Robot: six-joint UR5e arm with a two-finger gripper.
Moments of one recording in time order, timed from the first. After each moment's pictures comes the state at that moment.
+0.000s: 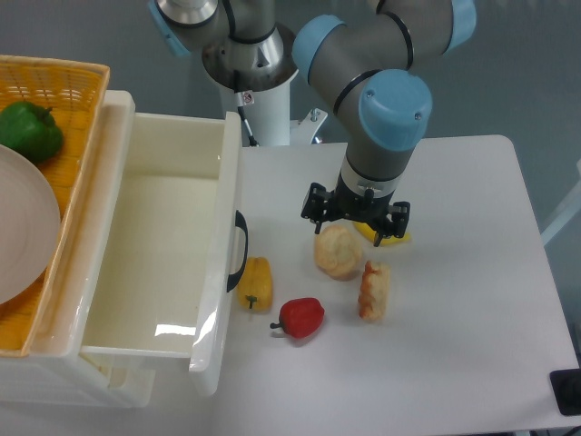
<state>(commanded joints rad) 2.58 -1.86 -1.51 -1.36 1.48 0.75</state>
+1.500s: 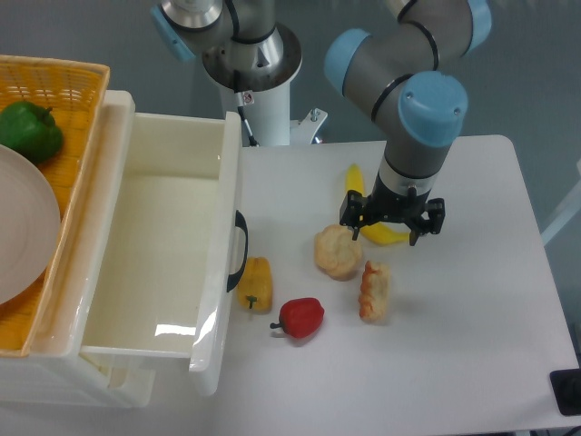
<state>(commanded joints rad) 2.66 -1.92 -1.58 -1.13 1.48 0.70</state>
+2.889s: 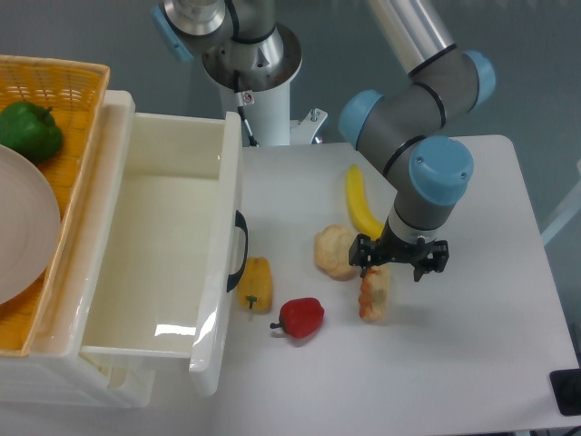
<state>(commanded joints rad) 2.65 -2.05 -1.56 -1.09 1.47 0.69</state>
